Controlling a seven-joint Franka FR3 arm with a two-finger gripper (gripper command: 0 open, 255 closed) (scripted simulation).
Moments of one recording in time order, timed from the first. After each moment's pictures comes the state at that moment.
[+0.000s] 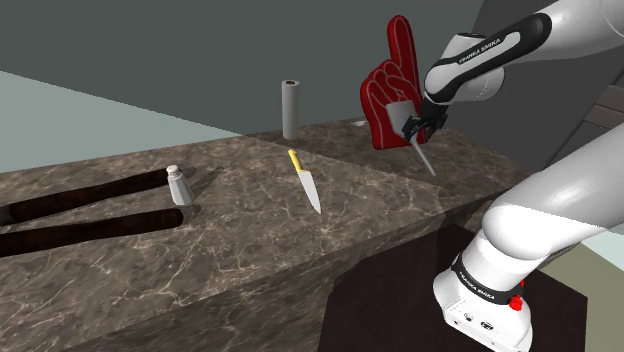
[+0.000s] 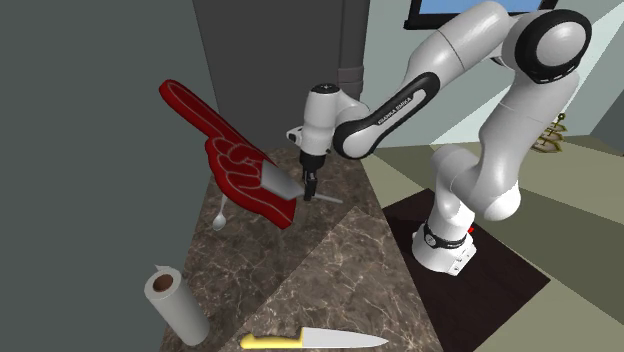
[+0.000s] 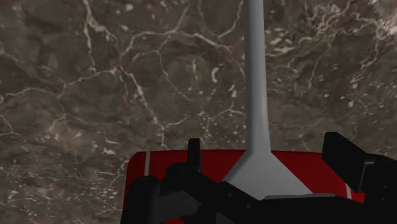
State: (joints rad) arm -0.24 -0.34 -0.50 -2.62 -0.20 2.47 -0.17
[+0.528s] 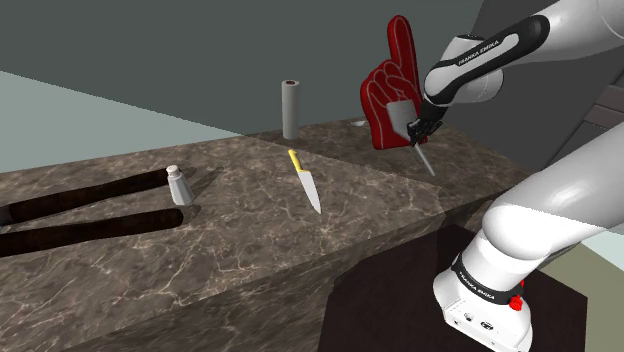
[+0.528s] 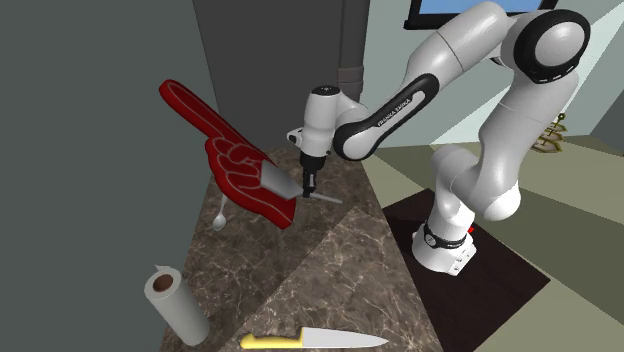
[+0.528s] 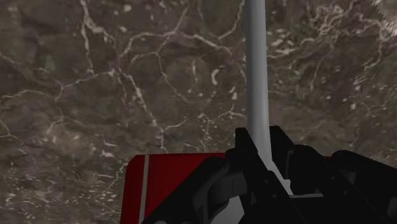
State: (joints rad) arm -0.24 -0.33 -0.51 -2.63 -0.20 2.49 -0.17
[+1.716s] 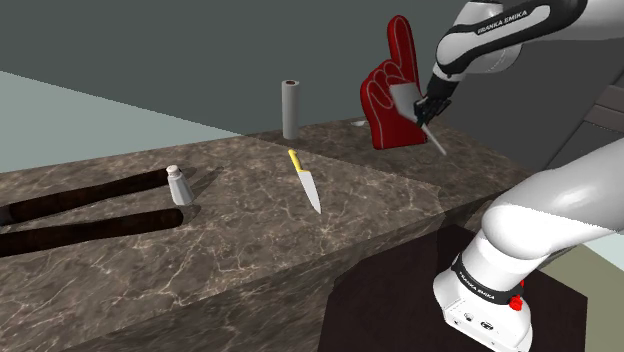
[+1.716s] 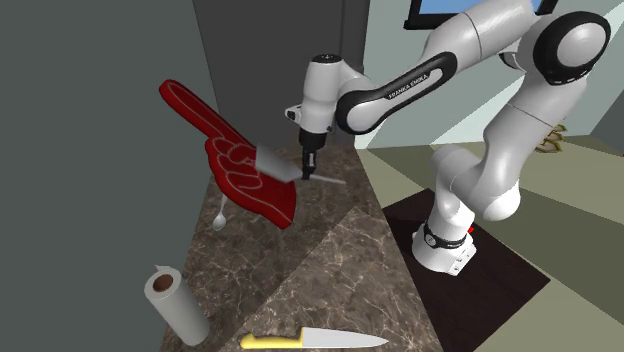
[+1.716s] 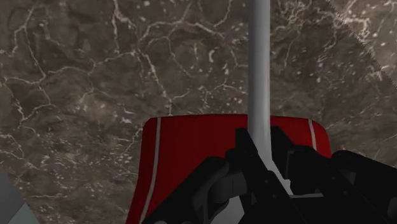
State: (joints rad) arm -0.25 -0.45 -0.46 -2.52 -0.21 2.26 -0.15
